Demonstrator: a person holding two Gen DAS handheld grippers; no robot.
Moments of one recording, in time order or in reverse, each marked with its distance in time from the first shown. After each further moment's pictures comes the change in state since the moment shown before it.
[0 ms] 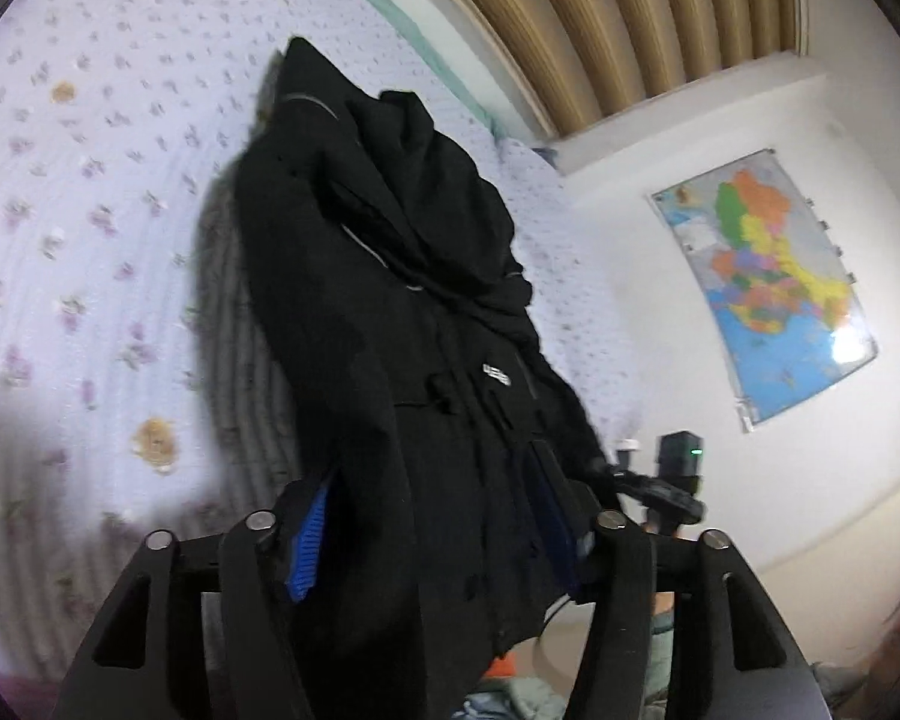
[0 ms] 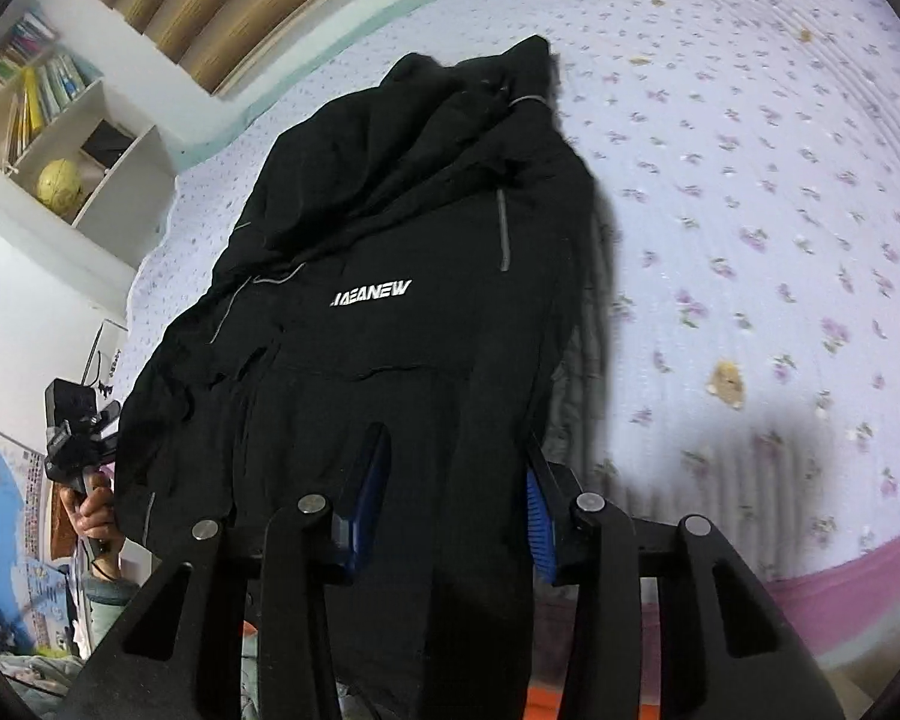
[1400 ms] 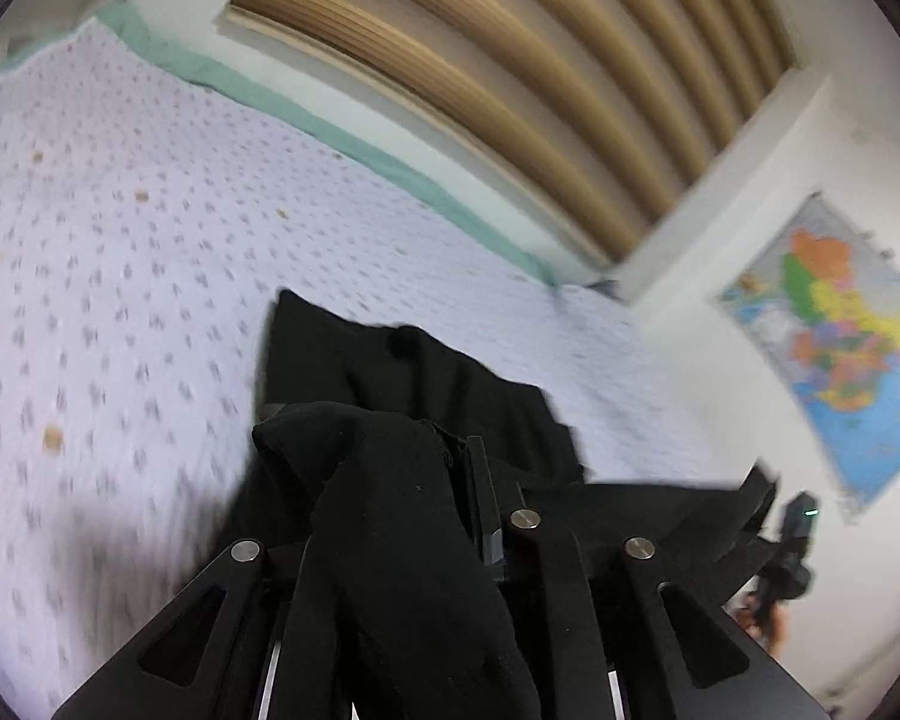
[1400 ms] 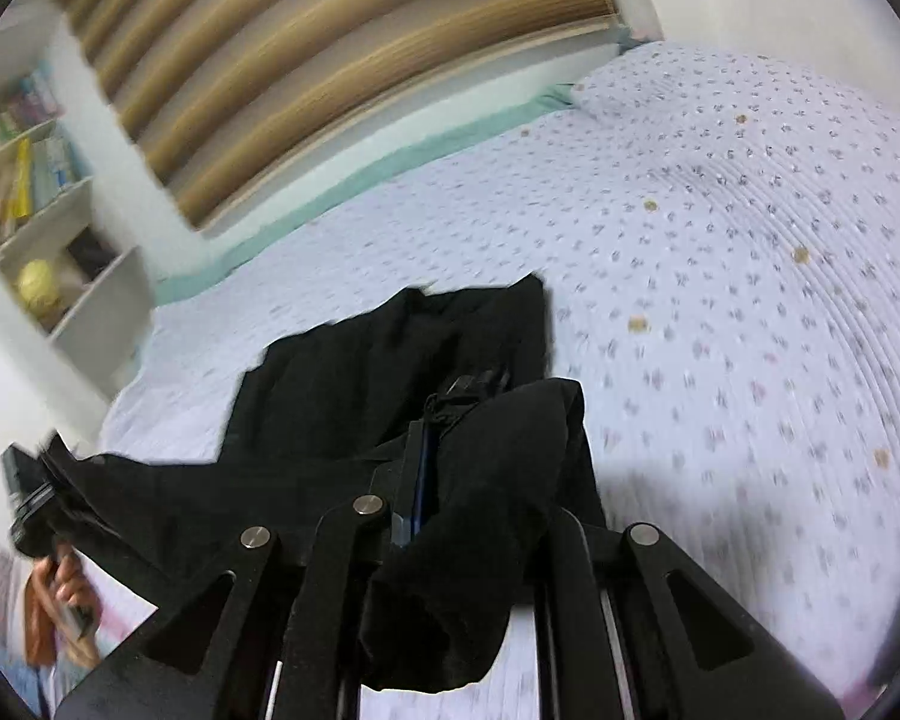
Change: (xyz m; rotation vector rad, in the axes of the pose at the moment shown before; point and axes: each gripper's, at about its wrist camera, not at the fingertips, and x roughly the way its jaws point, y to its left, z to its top) left arm 0.027 -0.068 0.160 0.176 -0.362 0.321; right arm -0.020 0.040 0.160 0.009 -0.357 -0.149
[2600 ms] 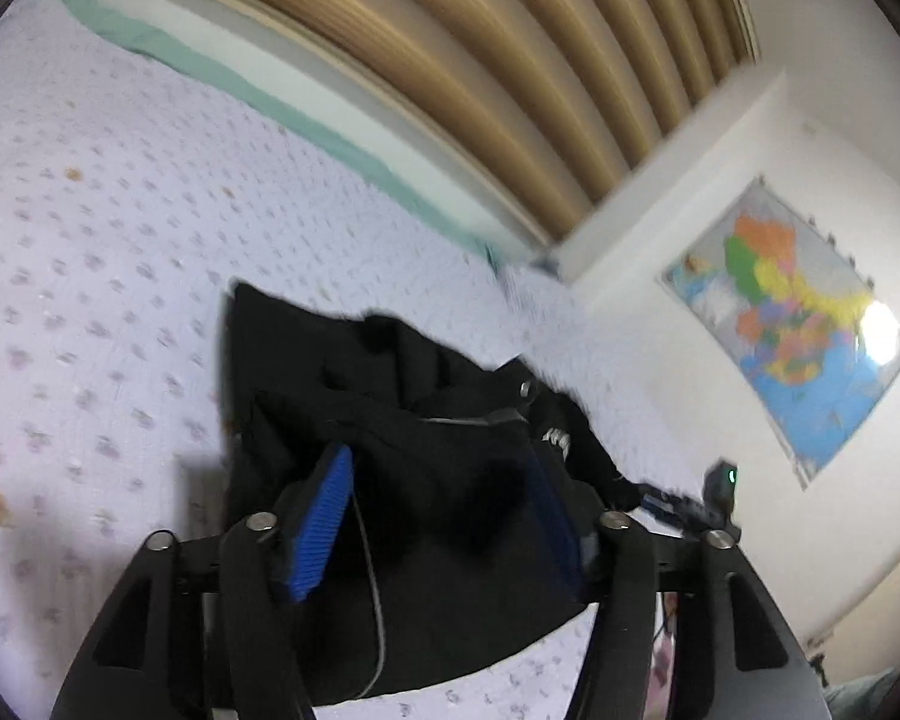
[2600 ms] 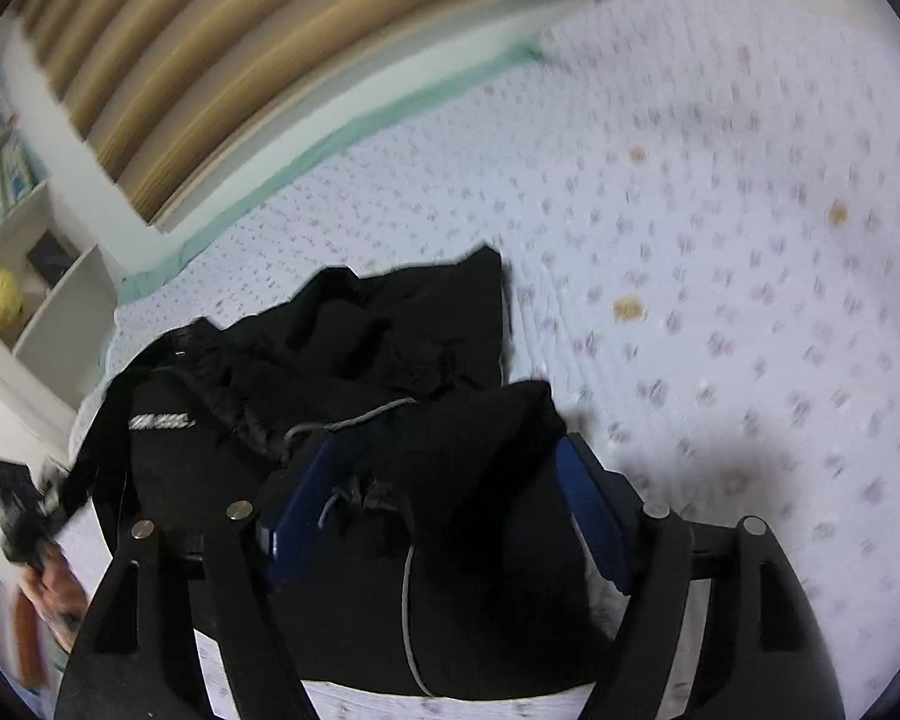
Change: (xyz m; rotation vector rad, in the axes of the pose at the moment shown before) left arm 0.013 0.067 0.014 0.027 0.030 -0.233; right arm 0.072 -0.047 0.008 0.009 0.045 0.002
